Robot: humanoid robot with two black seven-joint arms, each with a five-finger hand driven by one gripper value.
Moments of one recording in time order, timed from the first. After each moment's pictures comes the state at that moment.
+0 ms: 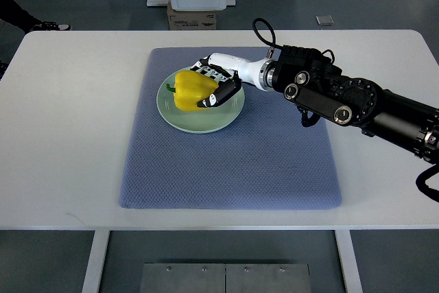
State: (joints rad) left arm -0.04 0.00 -0.11 -0.23 0.02 0.17 0.04; right arm 1.27 0.00 0.03 0.69 -0.81 0.14 0.04
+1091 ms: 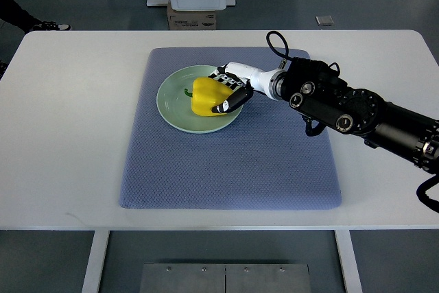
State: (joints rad) left arm -0.04 0.00 -0.11 -0.23 0.02 0.17 0.04; right arm 1.22 0.00 0.03 0.65 -0.80 0.12 0.00
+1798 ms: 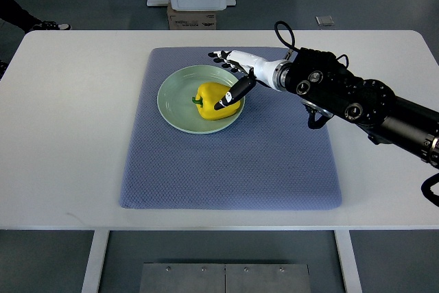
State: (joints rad) left arm -0.04 0.00 -0.11 -0.23 0.02 0.17 0.04; right arm 1.23 -0.05 0.09 0.68 -0.70 0.13 0.00
